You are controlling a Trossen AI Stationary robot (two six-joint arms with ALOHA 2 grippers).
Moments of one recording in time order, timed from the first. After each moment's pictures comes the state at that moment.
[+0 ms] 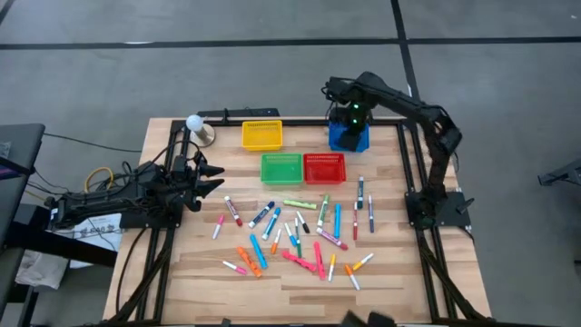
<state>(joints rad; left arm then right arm) 0.21 0.22 0.08 0.36 0.13 -0.24 -0.65 1.85 1.75 -1.52 -0.15 -0.31</state>
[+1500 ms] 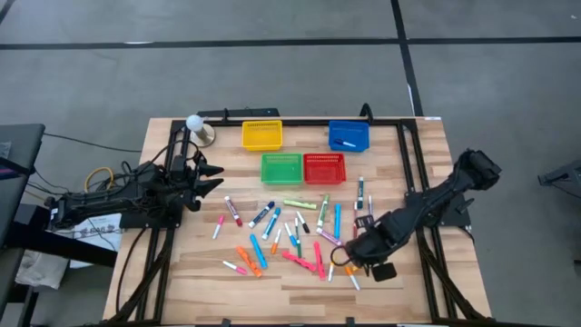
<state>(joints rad) 0.21 0.22 0.08 0.38 0.13 -0.24 0.58 1.56 1.11 -1.01 -0.10 0.29</state>
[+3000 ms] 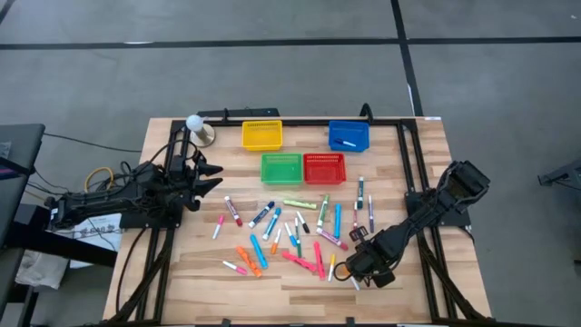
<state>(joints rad) 0.21 0.22 0.08 0.40 0.13 -0.24 0.65 1.75 0.91 -0.71 -0.02 0.16</state>
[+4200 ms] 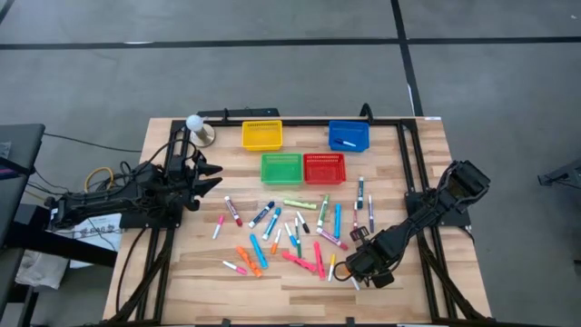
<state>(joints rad) 0.21 0.22 0.08 0.41 0.13 -0.24 0.65 1.75 0.91 -0.69 -0.03 0.21</state>
